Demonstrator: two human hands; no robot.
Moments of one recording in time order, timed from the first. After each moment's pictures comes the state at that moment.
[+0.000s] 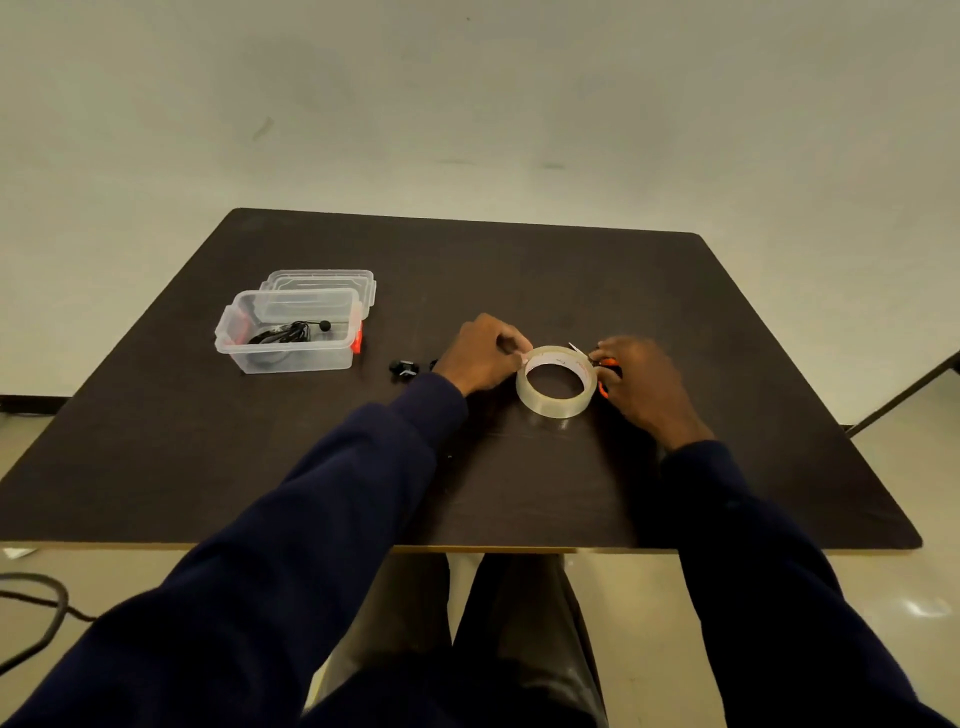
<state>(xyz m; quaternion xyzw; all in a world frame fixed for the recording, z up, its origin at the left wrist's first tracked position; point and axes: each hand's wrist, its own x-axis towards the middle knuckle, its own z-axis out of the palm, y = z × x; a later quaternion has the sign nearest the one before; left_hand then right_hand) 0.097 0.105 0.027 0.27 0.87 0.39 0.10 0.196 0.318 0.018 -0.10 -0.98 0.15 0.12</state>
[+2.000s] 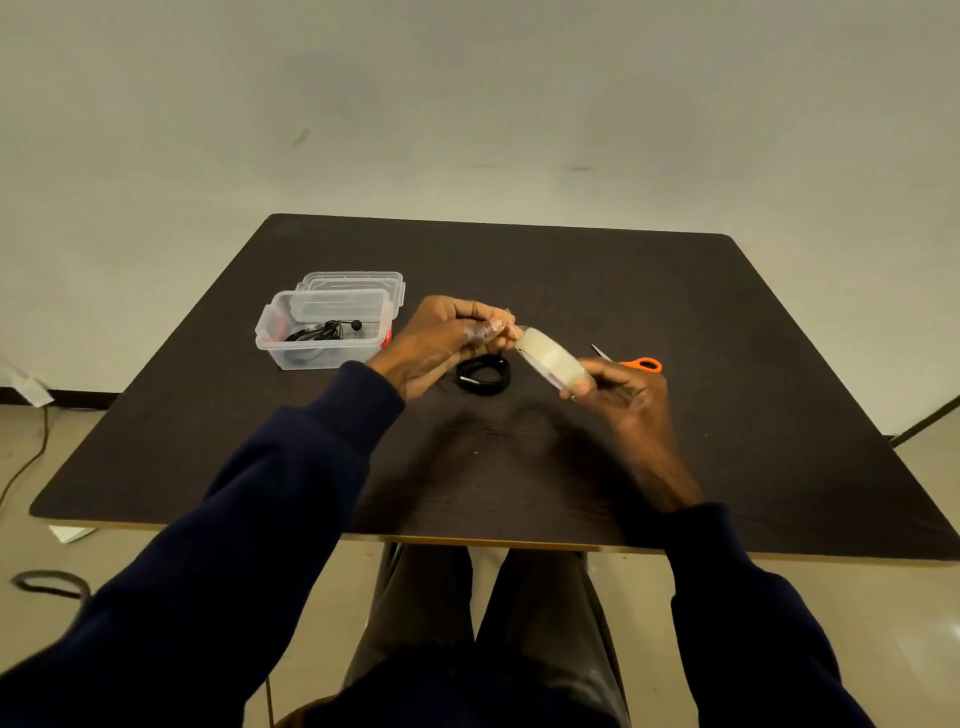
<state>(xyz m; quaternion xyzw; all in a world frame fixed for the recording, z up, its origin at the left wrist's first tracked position) 0.114 0.027 0.069 0.18 0.64 0.70 0.24 0.235 0.246 0.010 0.06 -0.76 0.61 0.20</state>
